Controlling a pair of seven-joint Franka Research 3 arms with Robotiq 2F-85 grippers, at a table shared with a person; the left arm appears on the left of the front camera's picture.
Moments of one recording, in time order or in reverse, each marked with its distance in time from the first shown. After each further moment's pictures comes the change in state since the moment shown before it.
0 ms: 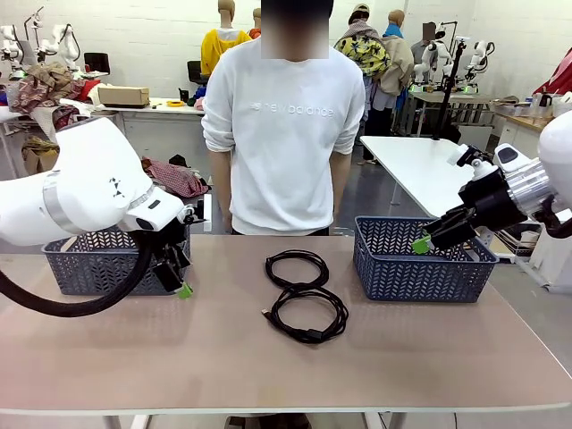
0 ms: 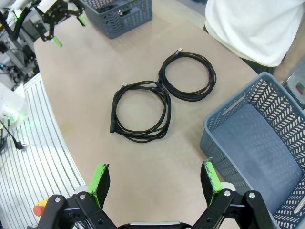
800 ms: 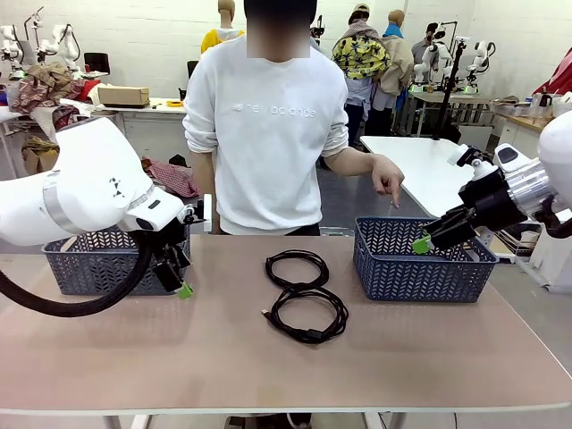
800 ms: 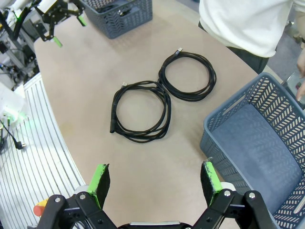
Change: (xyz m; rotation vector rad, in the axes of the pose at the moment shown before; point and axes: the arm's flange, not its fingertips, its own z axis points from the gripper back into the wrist) left arm 0.000 0.000 0.000 0.000 0.000 0.000; right arm 0.000 0.000 0.000 0.000 0.000 0.000
